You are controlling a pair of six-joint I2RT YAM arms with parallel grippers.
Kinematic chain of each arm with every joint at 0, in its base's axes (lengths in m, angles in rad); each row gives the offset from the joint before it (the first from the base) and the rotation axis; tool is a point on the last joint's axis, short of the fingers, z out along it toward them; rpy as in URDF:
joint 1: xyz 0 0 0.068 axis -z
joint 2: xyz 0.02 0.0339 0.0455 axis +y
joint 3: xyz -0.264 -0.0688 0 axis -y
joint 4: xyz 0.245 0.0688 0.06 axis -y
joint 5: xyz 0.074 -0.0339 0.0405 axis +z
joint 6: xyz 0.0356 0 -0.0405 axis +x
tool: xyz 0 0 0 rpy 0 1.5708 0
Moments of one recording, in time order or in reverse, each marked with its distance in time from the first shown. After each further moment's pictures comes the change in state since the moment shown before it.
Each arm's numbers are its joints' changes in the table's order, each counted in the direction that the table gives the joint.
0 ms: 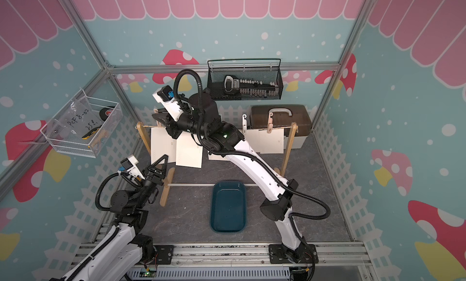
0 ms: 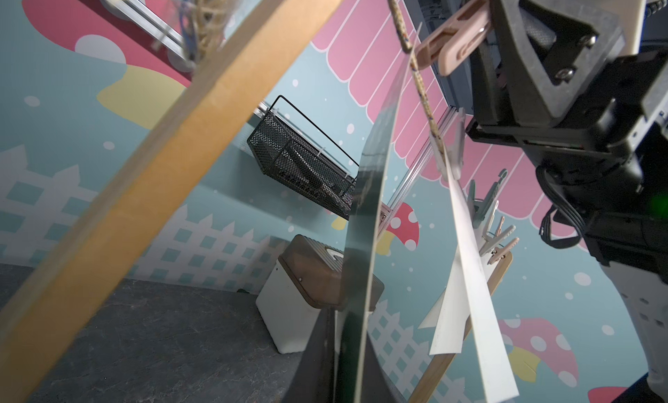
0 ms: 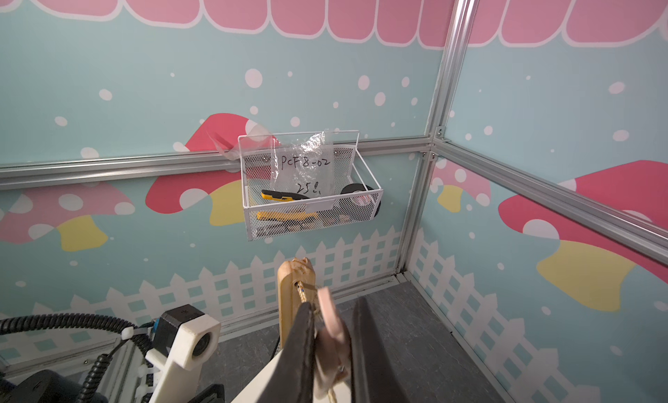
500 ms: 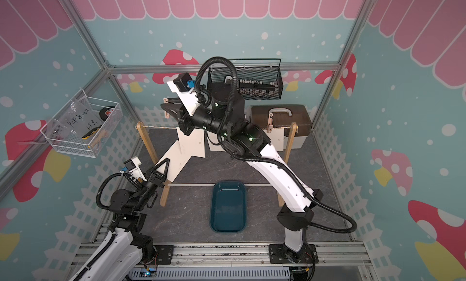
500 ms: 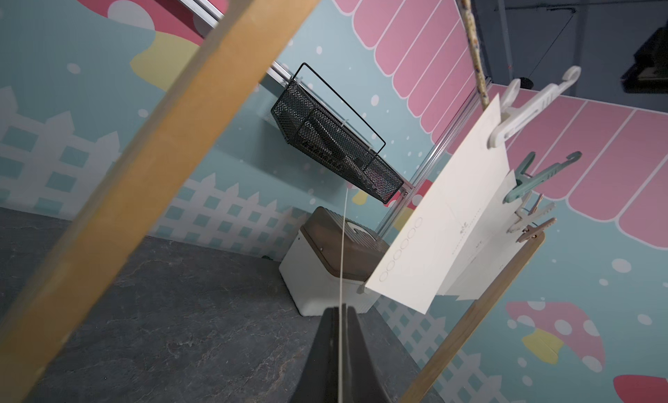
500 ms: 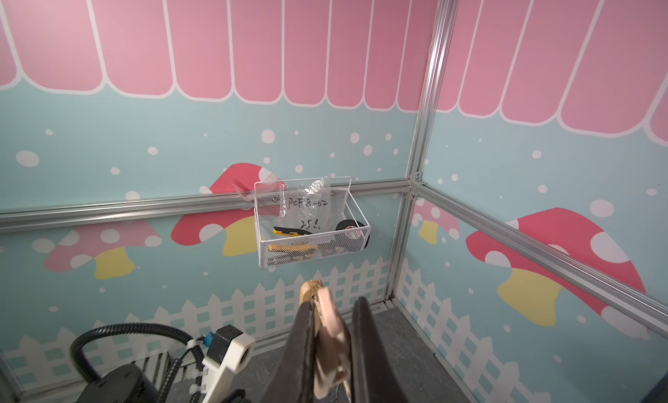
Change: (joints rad) left arm 0.000 -0.120 0.022 -0.287 0.002 0.068; right arm 0.000 -0.286 -0.170 -0.005 -0.011 0.004
